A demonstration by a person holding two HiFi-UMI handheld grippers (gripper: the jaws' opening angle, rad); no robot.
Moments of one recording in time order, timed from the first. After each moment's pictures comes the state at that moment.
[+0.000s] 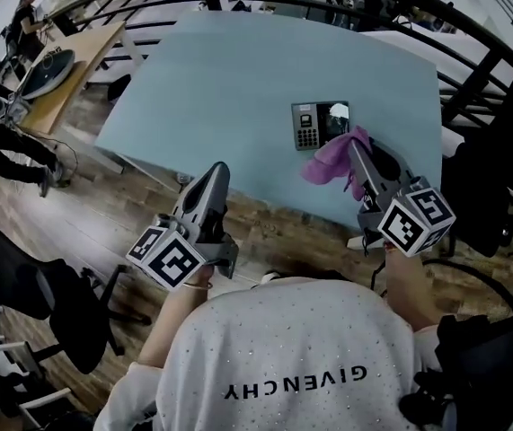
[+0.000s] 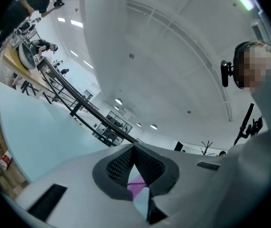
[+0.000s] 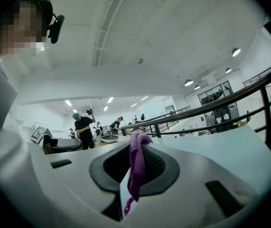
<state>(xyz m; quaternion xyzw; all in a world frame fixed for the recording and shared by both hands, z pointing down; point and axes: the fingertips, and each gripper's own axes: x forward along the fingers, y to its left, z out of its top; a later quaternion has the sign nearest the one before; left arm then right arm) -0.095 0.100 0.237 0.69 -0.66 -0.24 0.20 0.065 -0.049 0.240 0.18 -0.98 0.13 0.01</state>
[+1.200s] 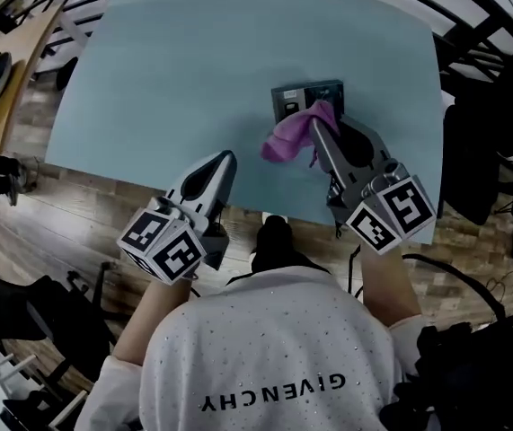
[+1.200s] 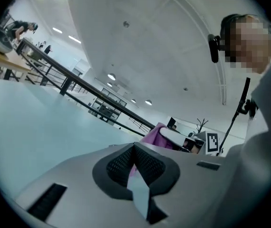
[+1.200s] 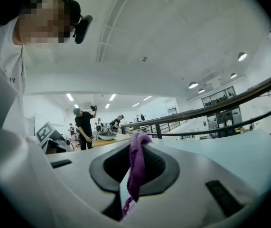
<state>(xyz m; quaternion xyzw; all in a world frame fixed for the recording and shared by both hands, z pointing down) -0.112 -0.010 0.329 0.75 -0.59 -0.11 0.27 -0.023 -0.096 0.282 0.18 -0.98 0.09 0.01</state>
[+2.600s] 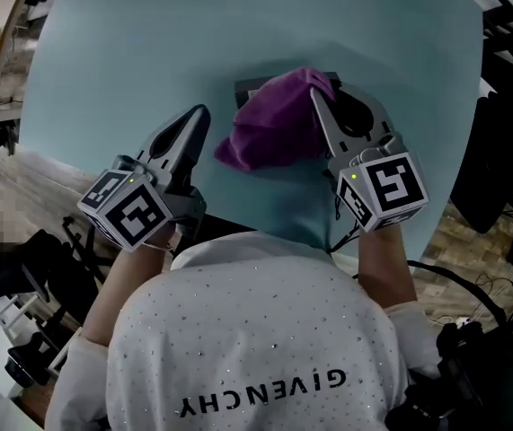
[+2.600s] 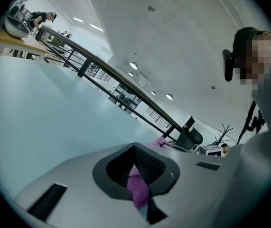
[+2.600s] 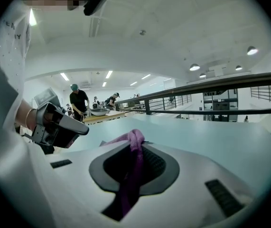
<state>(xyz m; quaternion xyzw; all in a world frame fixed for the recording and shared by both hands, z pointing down) -0.132 -0.140 0.401 0.66 -0.63 -0.09 0.39 -0.020 -0.240 0.405 0.17 -0.97 0.09 0.15</state>
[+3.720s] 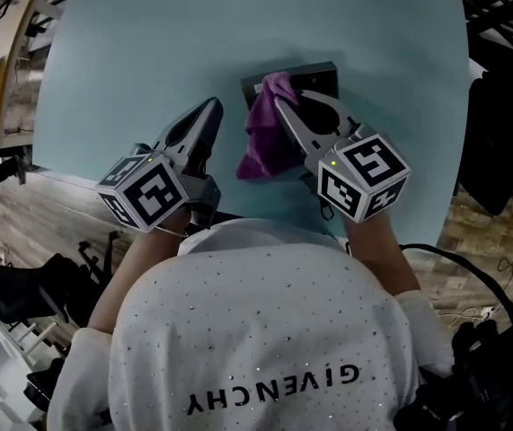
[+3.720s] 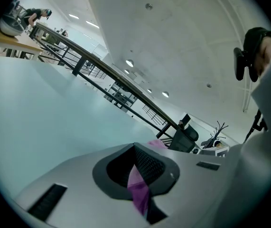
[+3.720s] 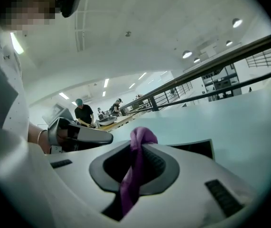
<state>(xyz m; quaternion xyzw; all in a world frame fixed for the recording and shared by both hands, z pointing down) -0.128 -0.140 0.397 0.69 -0.61 -0.08 0.38 -0.049 -0.179 0.399 0.14 -0.96 0.21 0.12</state>
